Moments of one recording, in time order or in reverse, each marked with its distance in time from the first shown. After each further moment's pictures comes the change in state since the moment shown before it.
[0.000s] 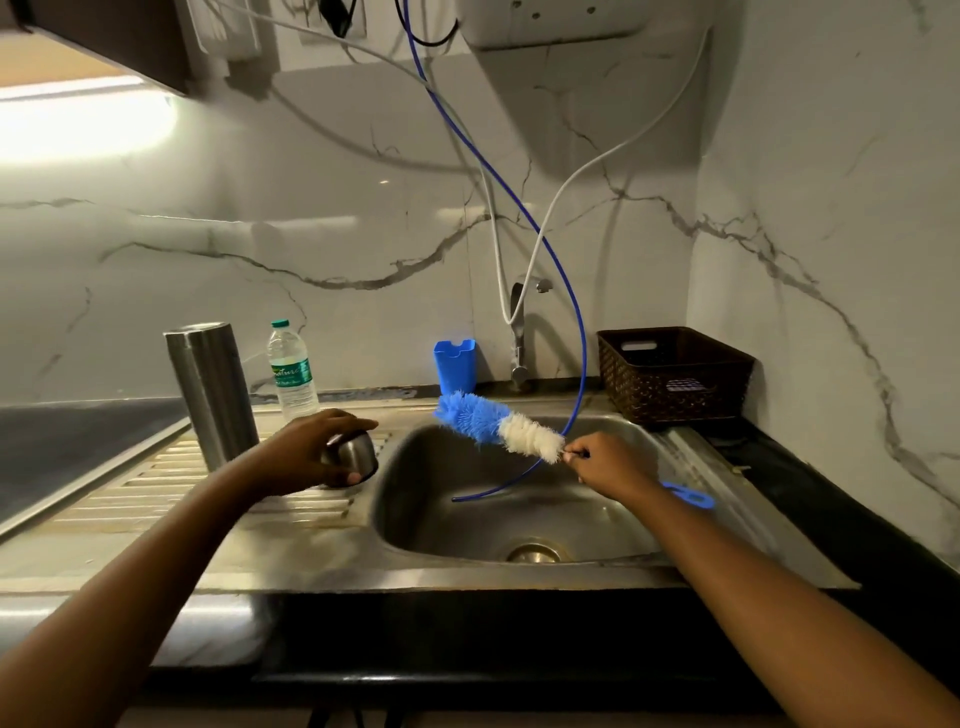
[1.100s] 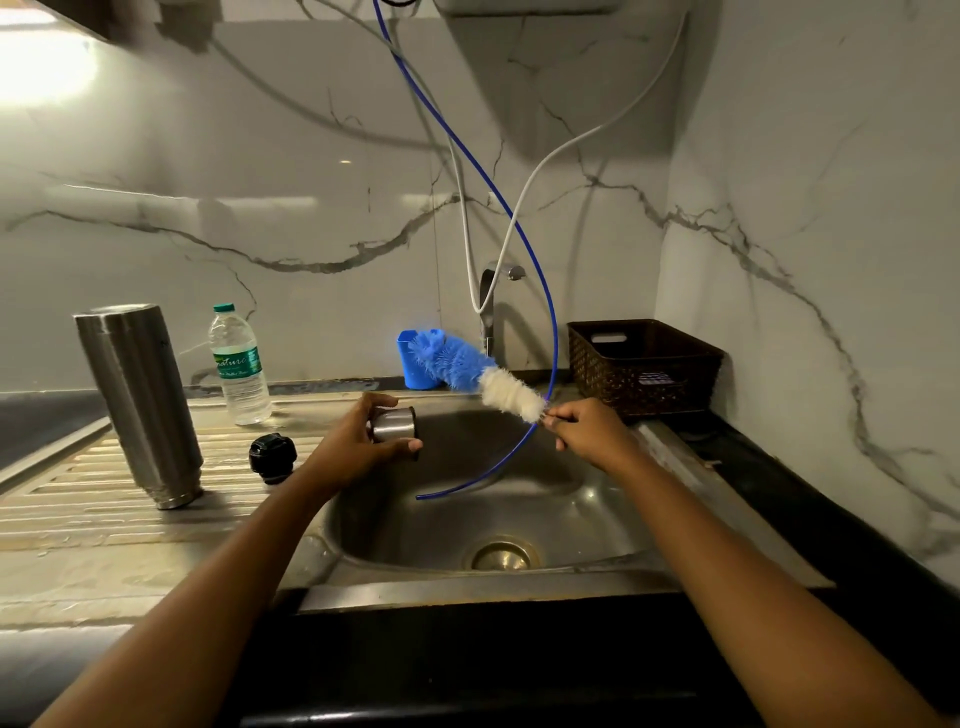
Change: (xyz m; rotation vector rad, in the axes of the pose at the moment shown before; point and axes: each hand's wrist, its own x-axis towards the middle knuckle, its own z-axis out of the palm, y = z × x) left_hand 0.071 0.044 0.078 -0.717 0.201 -0.171; right_hand 0.011 -0.005 -0.028 0.245 0.078 0.005
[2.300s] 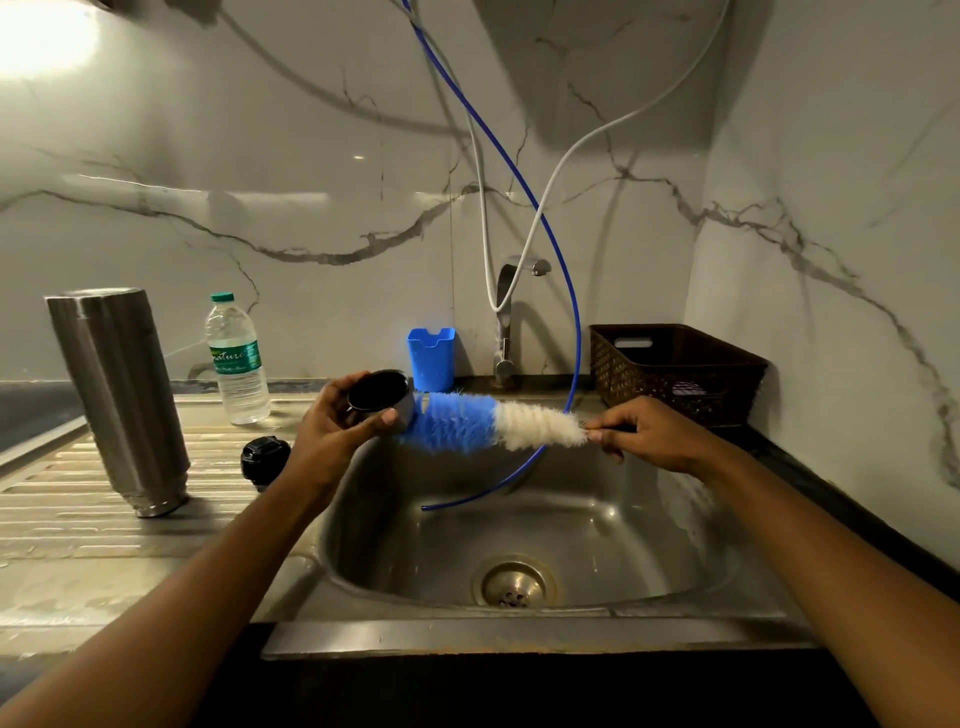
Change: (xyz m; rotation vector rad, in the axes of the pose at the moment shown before) left_hand 0.012 -0.017 -0.006 -0.633 0.189 0.131; right_hand 0.022 0.023 -0.036 -0.032 -0.284 -0.255
